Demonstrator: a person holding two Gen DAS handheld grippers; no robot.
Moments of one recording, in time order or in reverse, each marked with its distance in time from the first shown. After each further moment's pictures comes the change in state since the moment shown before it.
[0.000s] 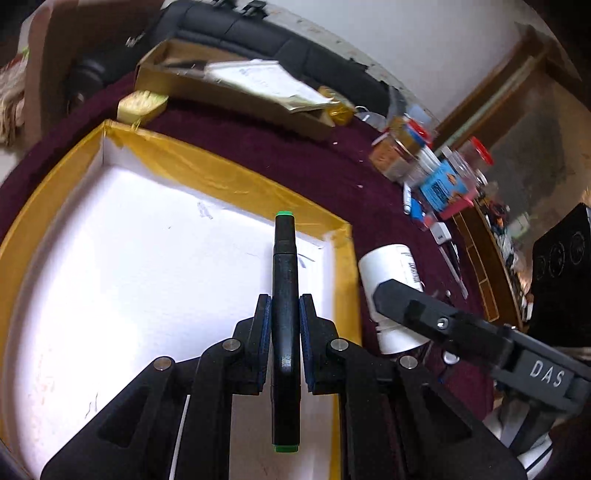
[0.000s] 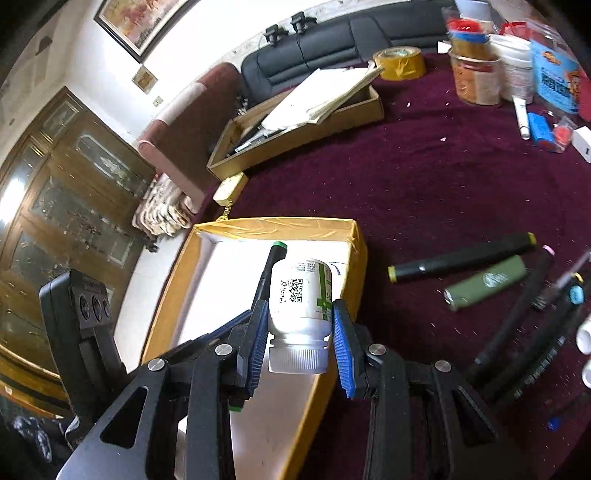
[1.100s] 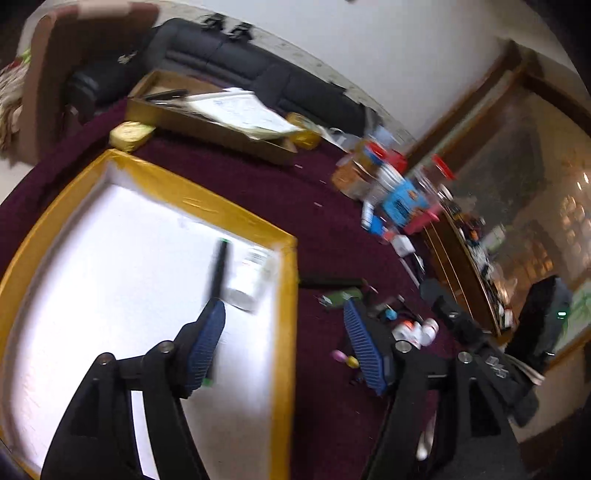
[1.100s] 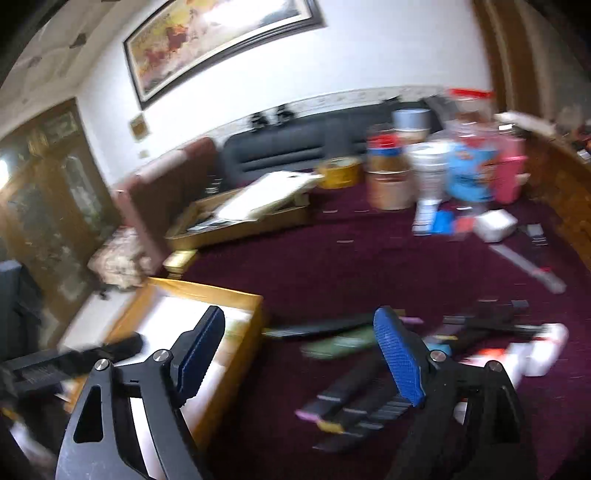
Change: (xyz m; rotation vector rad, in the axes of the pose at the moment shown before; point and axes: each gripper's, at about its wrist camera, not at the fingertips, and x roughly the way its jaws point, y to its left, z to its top) left arm -0.056 -0.047 -0.020 0.037 -0.087 -0.077; right arm -0.109 -0.060 -0.035 -0.134 -0.409 -0.239
